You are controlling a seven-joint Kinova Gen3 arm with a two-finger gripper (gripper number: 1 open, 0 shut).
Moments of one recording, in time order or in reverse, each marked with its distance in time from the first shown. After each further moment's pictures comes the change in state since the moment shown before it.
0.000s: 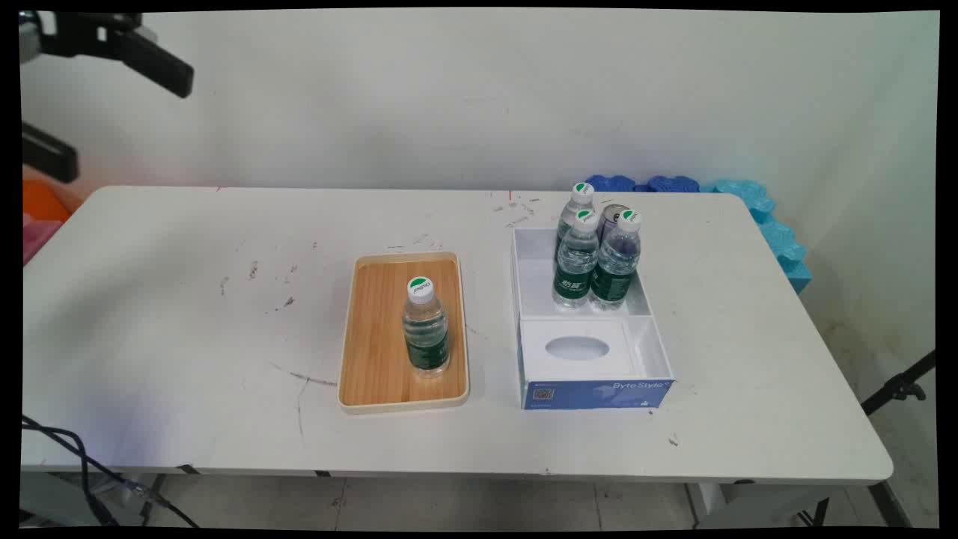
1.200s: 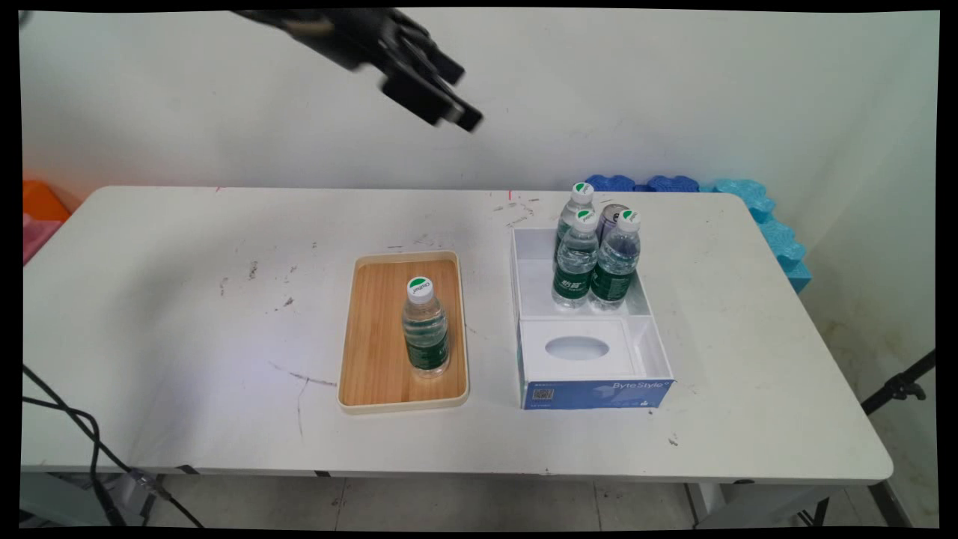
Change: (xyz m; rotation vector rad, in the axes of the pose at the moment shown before) arm 0.020 -0.170 0.187 0.351 -0.134 -0.182
